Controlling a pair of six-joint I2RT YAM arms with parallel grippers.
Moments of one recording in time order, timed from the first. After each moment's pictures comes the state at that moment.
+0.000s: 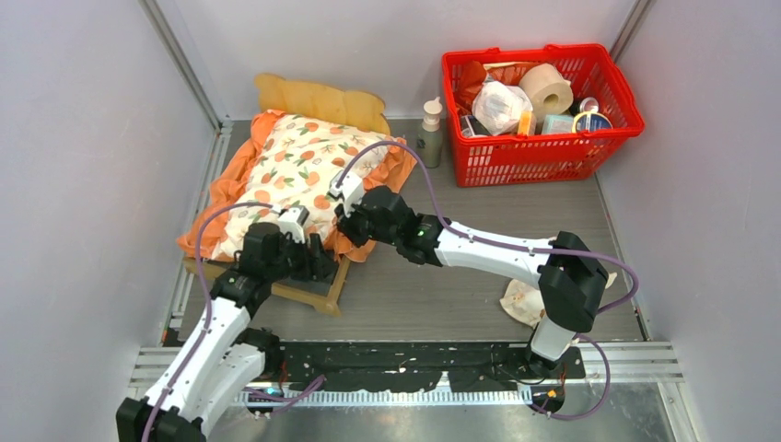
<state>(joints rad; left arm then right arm) -0.28 0.71 0.52 -0.46 0.35 -0.30 1.02 1.69 1.26 0.06 0.02 0.05</state>
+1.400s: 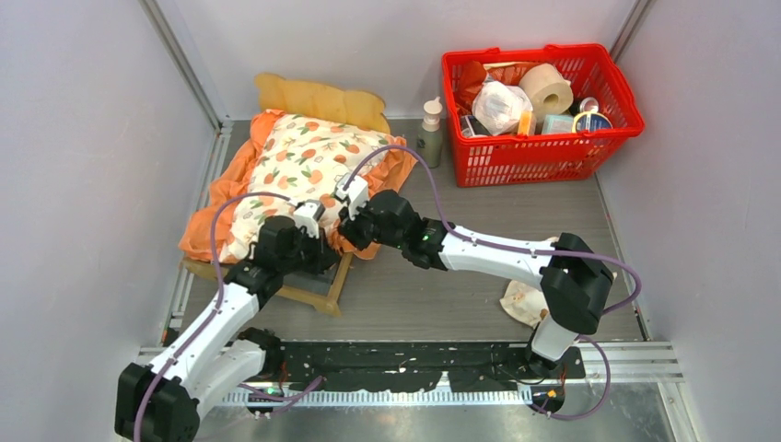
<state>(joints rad) -0.37 0.88 0.52 -0.26 0.31 -0.25 1.02 1.67 1.19 0.14 -0.03 0.07</state>
